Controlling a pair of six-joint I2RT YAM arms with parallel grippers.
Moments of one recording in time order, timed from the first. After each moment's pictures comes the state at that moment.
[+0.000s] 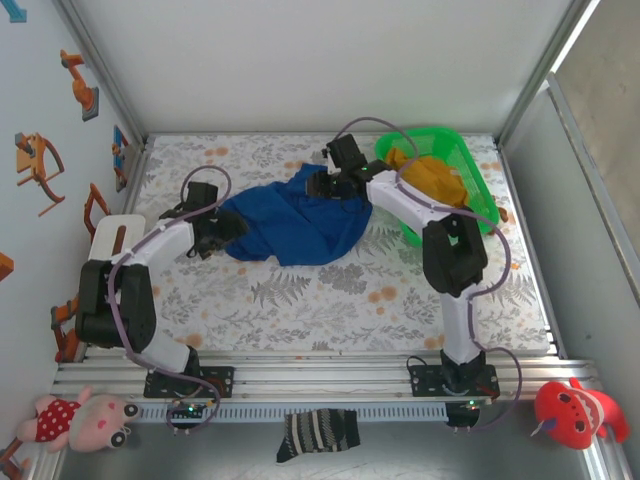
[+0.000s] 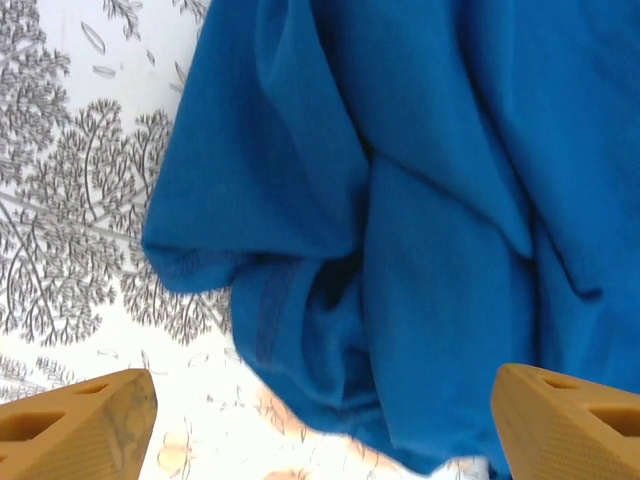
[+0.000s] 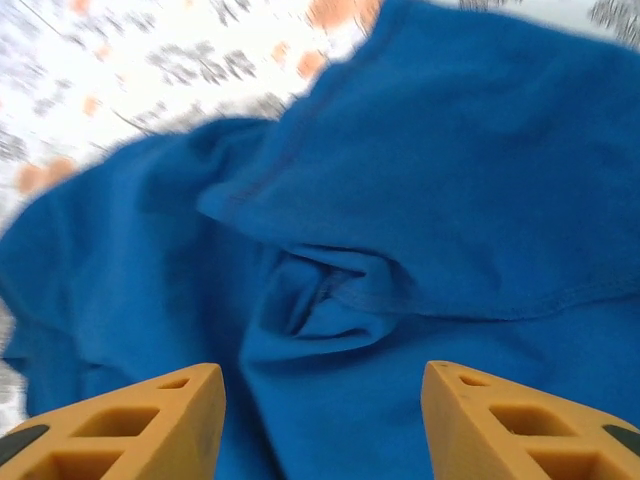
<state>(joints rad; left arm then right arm) -0.22 1.56 0.97 -0.53 0.03 -0.66 0.57 2.10 1.76 -0.54 -0.16 0.43</state>
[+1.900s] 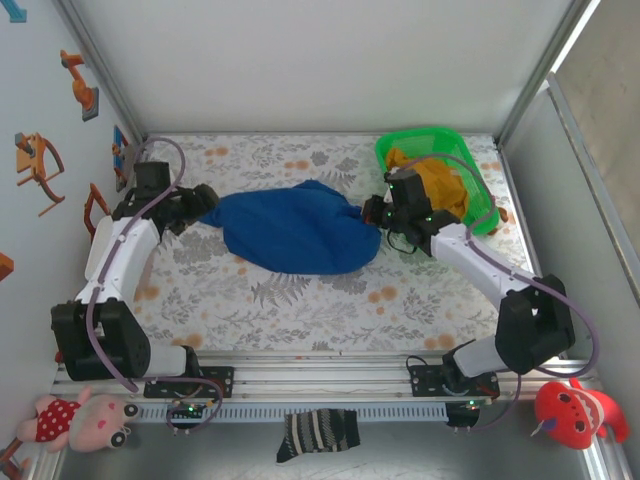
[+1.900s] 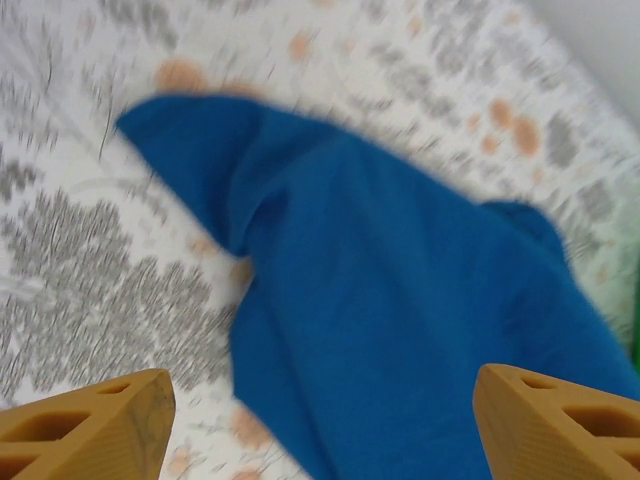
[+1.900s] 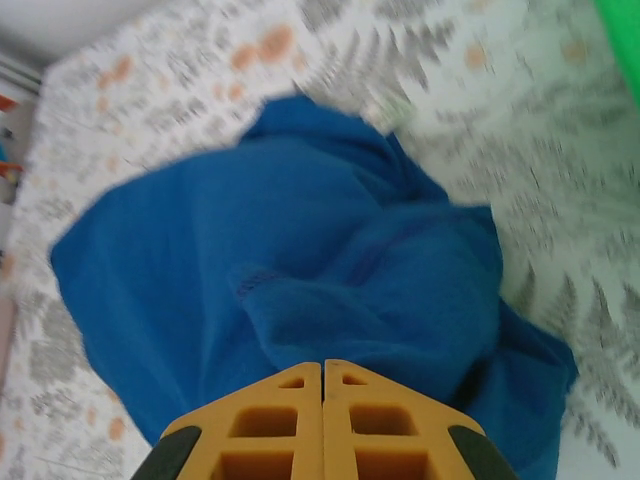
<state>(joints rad) -0.02 1.37 1.09 -0.65 0.20 -0.57 0.47 1.43 1.00 -0.28 -0.14 0.64</state>
